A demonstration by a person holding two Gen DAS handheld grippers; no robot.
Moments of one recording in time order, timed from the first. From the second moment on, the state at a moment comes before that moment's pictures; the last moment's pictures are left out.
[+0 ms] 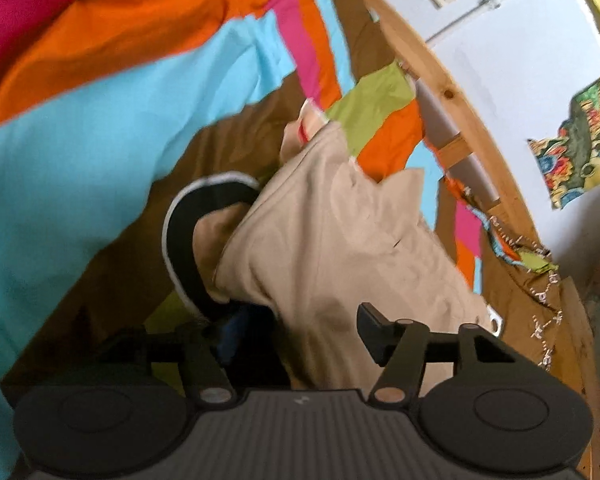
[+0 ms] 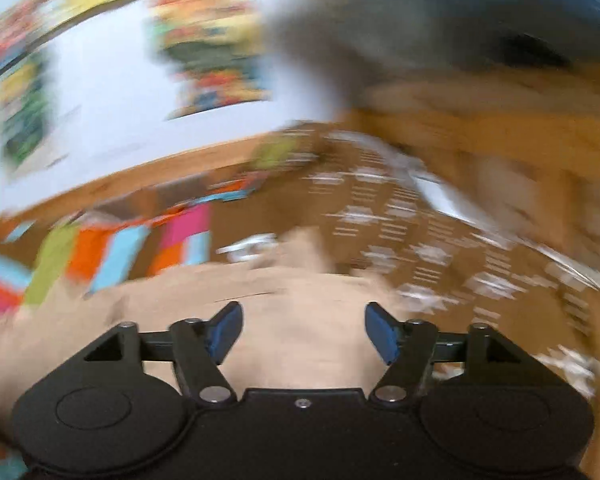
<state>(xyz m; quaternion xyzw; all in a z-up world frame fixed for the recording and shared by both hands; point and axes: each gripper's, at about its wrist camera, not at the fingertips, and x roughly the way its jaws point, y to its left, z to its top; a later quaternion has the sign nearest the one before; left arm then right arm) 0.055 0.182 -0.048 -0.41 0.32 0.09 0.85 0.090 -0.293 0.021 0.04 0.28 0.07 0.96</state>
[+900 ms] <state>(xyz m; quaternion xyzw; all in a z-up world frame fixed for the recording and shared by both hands) 0.126 0.020 0.112 -0.17 0.26 -0.14 0.94 0.140 -0.255 -0.016 0.12 0.34 0.17 0.92</state>
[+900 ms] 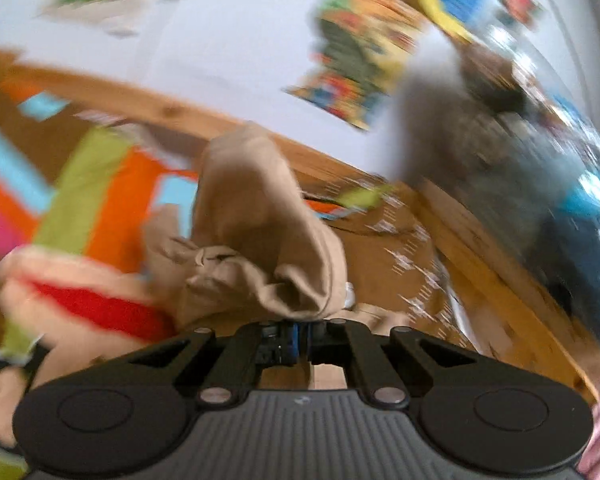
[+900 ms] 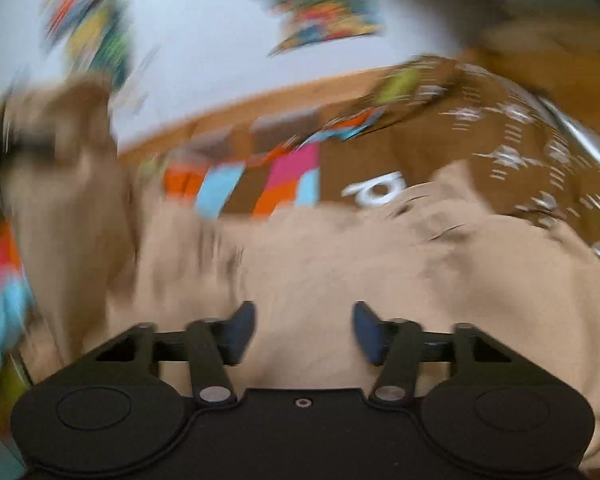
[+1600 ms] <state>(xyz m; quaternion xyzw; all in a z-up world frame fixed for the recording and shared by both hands) 0.128 -0.187 0.070 0.05 0.35 -0.34 0.87 0.154 -0.428 0.020 0.53 0.31 0.14 0.78</state>
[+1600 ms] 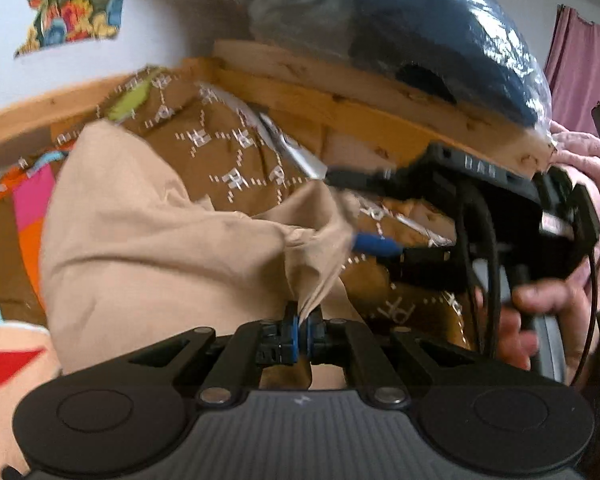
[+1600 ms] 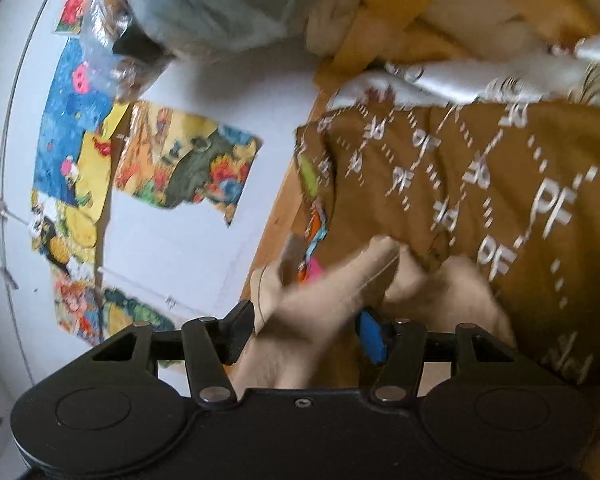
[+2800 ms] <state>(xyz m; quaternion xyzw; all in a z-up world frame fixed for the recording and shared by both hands) 0.095 -0.128 0.051 -0.04 0.31 -0.37 0.87 0.143 -0.379 0.037 0.05 0.31 0.00 0.95</state>
